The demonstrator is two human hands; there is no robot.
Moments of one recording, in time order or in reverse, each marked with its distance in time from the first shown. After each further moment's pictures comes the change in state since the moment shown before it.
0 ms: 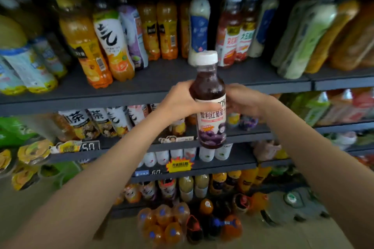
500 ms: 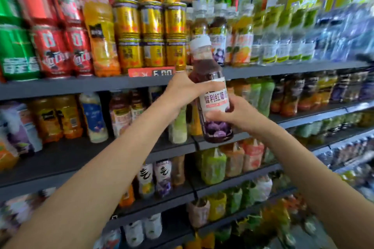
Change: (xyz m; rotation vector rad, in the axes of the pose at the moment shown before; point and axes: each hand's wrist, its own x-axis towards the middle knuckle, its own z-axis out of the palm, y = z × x) left_hand 0.101 0.277 0.171 -0.213 0.032 0.256; right_hand -0.202 -0.037 -0.234 -0.329 0.469 -0.559
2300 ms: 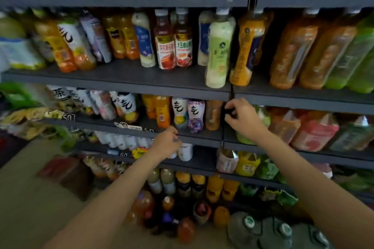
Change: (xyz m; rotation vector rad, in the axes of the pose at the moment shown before) left_hand -0.139 -0.227 0.061 0.535 0.177 -0.828; right_hand 0.010 0.177 0.043 -0.445 -0.292 -0.097
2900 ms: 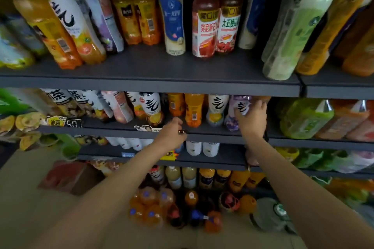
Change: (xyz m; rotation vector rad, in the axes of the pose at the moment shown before) left_hand 0.102 -0.117 -0.086 0.088 -0.095 0.060; right_hand 0.086 -0.053 0.174 0.108 0.423 0.646
